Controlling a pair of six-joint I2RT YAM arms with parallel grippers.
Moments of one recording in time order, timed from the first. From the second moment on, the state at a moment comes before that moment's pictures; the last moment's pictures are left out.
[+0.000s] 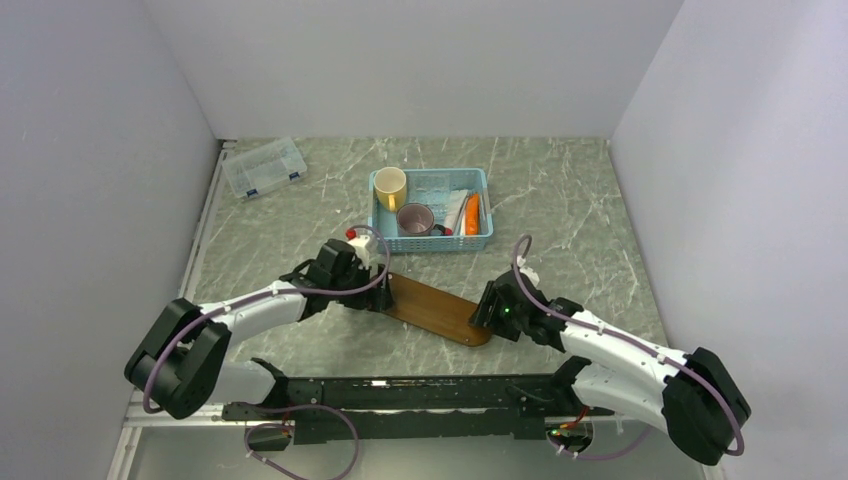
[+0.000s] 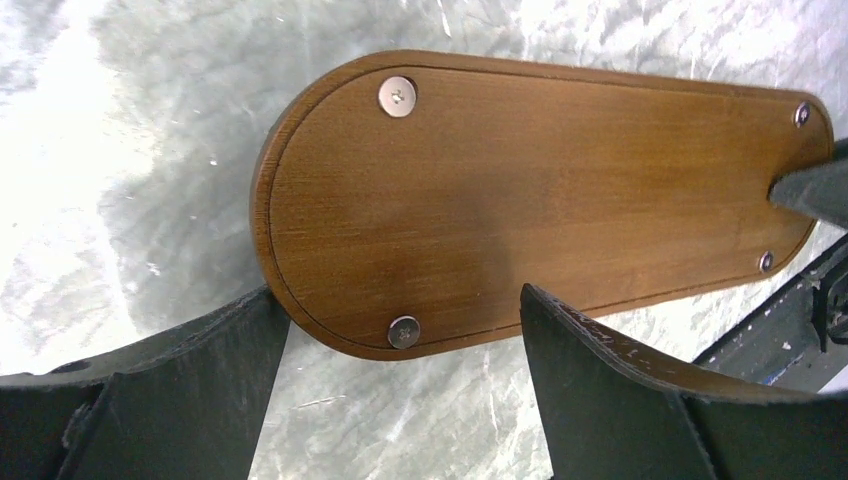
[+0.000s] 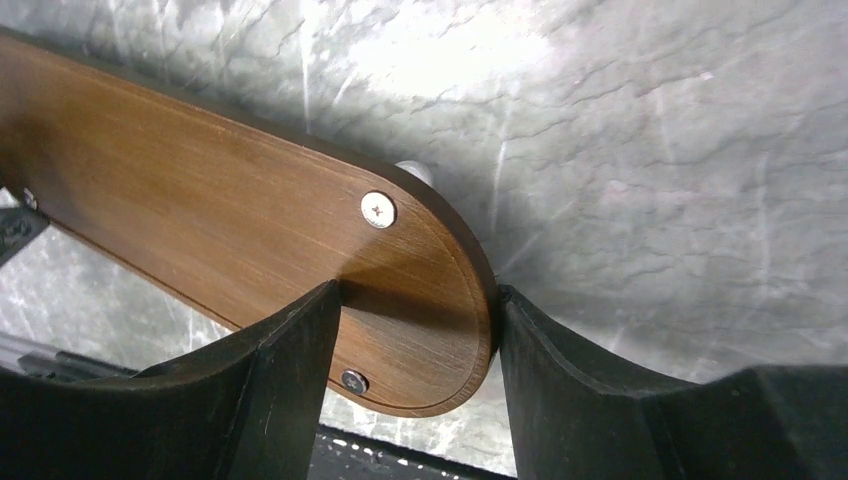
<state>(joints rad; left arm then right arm) -0.56 1.31 0.53 -0.04 0.25 -0.43 0.72 0.98 0.38 -0.35 0.06 1.03</state>
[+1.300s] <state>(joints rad) -0.70 1.01 0.59 -0.36 -0.09 -0.46 0.57 1.04 0.58 -0.48 0.09 0.72</state>
